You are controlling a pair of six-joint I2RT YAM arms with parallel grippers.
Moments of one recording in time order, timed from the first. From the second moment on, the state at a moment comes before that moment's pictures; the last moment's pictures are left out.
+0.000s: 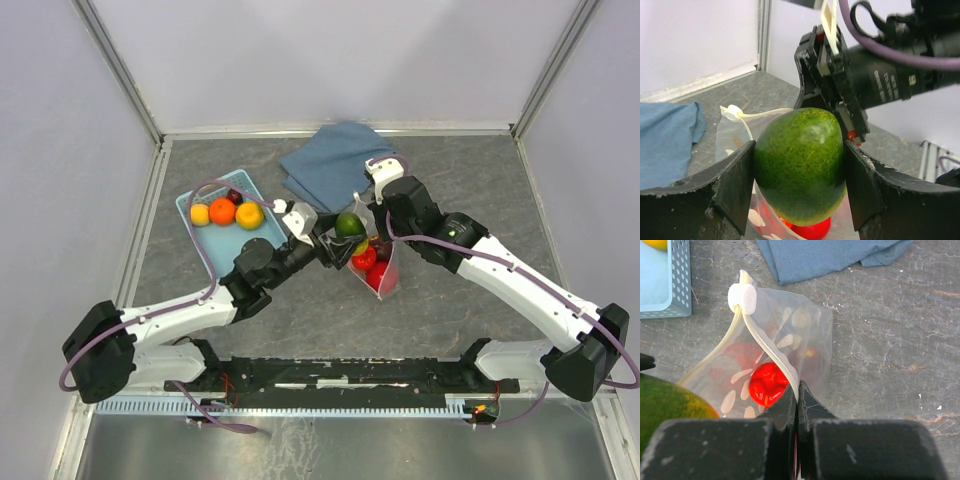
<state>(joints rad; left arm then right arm) -0.93 1.16 0.63 0.77 0.02 -0.17 0.77 1.26 1.22 -0.60 0.31 0.14</state>
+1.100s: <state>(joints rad) -0.95 1.47 0.75 0.80 -0.08 0.36 0.76 1.24 1.22 -0.60 0.24 0.17</state>
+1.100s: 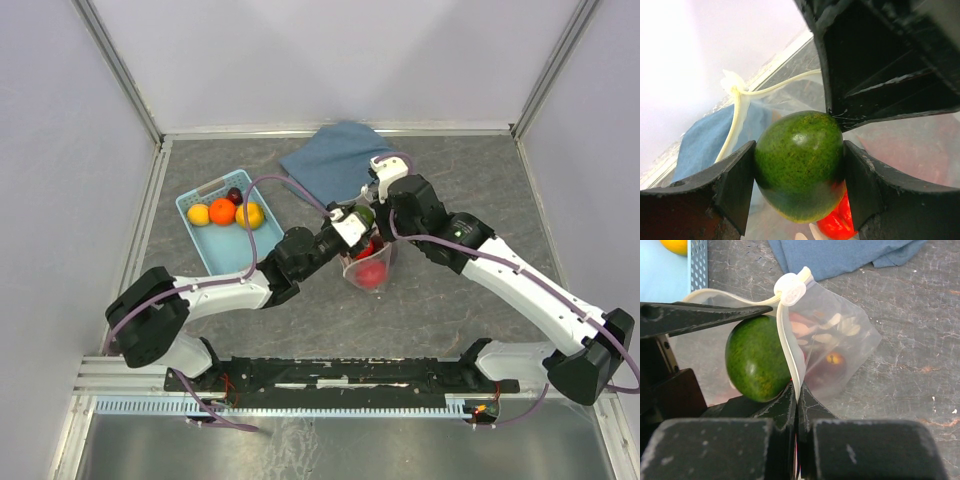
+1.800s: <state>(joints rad) -0.96 1.59 0.75 0.99 -0.31 0.03 0.76 1.24 1.22 -0.52 0.22 0.21</state>
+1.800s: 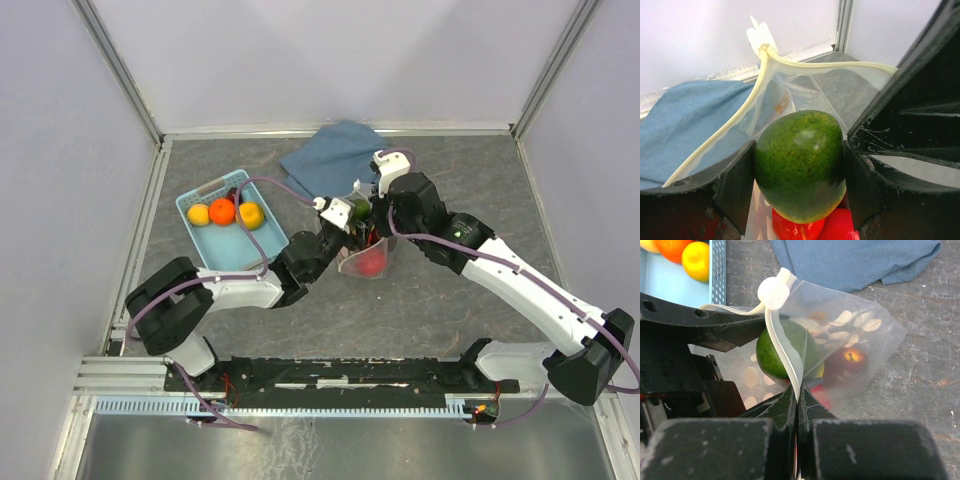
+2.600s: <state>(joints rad) -0.96 1.72 0.71 1.31 -0.39 -0.12 0.75 1.22 1.18 -0.43 0.19 0.25</state>
